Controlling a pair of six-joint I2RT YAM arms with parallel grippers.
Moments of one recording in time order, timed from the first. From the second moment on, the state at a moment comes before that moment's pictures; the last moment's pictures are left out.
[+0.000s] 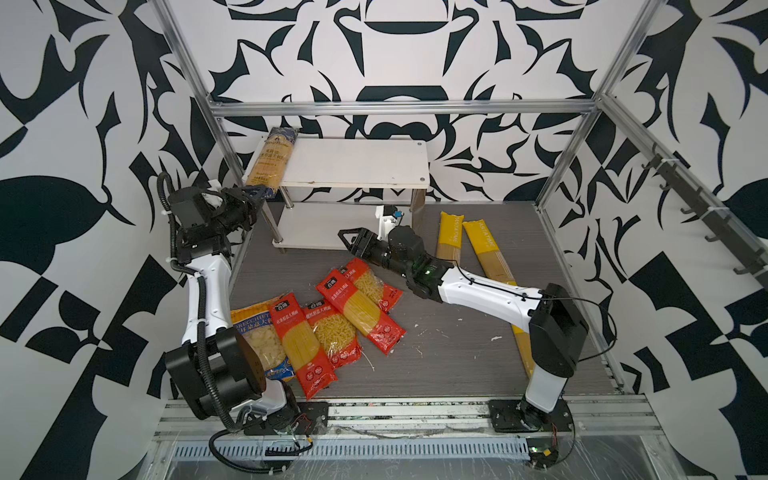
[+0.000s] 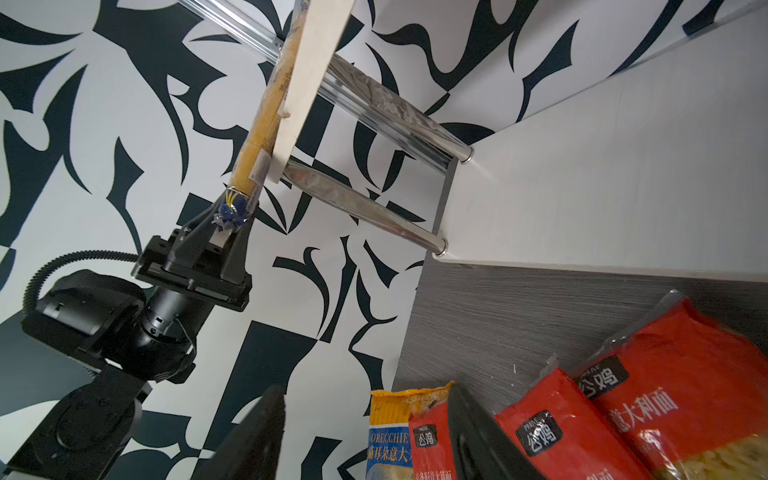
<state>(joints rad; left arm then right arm) 0.39 1.45 1.33 -0.05 0.85 -1.23 0.90 1.80 1.40 0.29 -0.04 1.04</state>
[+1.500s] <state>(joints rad) -0.07 0.86 0.72 -0.34 0.47 -0.81 0.81 1.86 1.19 -0.22 -0.37 0.45</state>
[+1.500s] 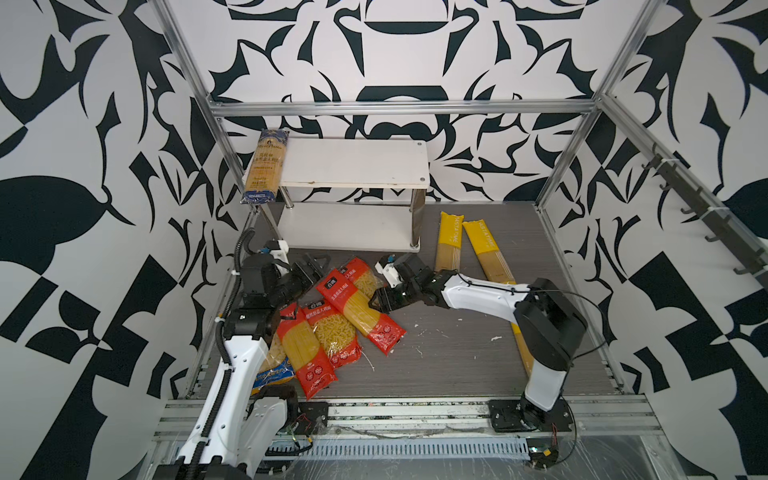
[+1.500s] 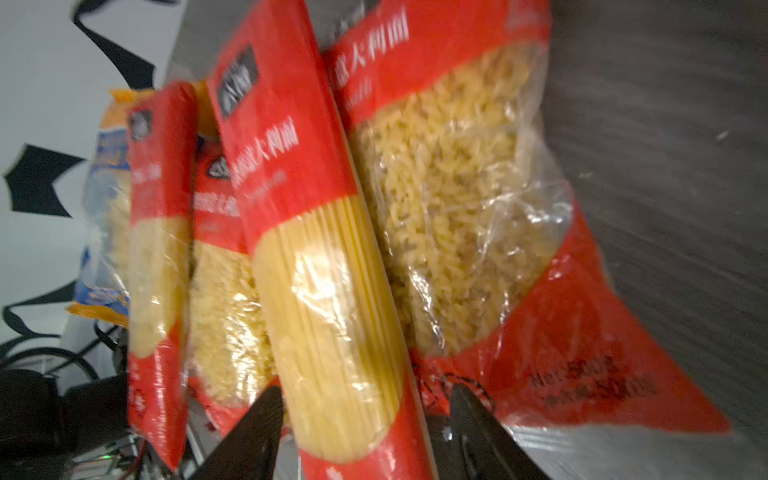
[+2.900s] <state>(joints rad) -0.31 0.93 0.56 -0.23 0.31 -0.75 0.87 1.83 1.03 -0.11 -0.68 0.66</state>
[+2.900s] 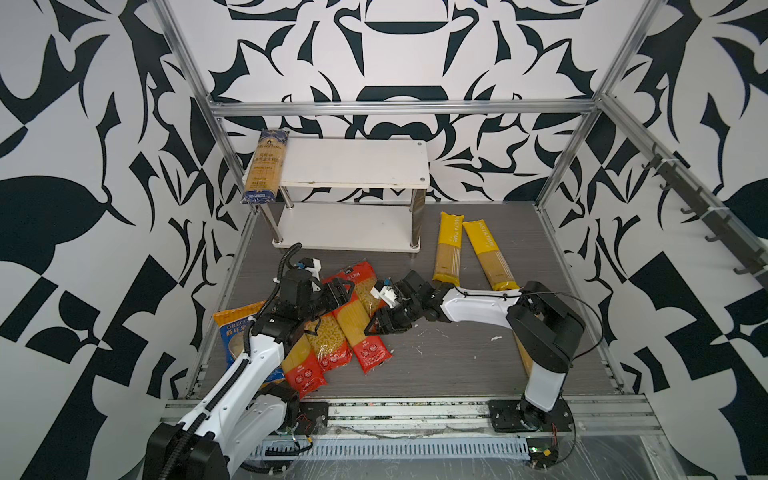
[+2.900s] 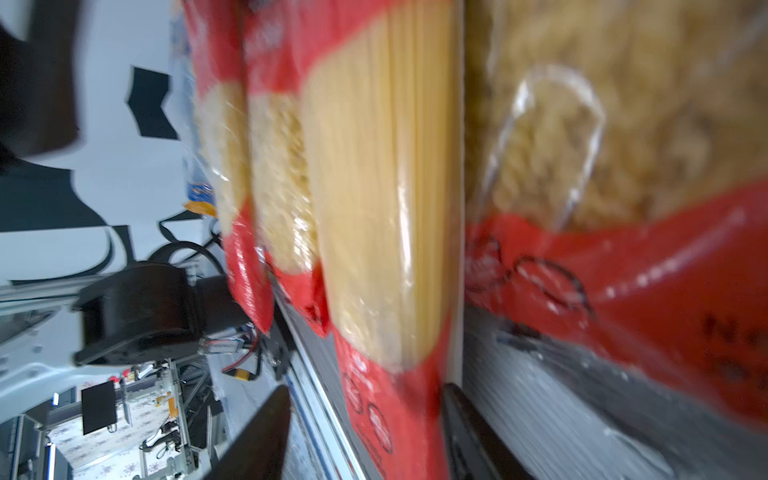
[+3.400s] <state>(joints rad) -0.31 0.93 0.56 -0.22 0.32 -0.76 0.98 1.87 0.95 0.02 -0.62 0.82</state>
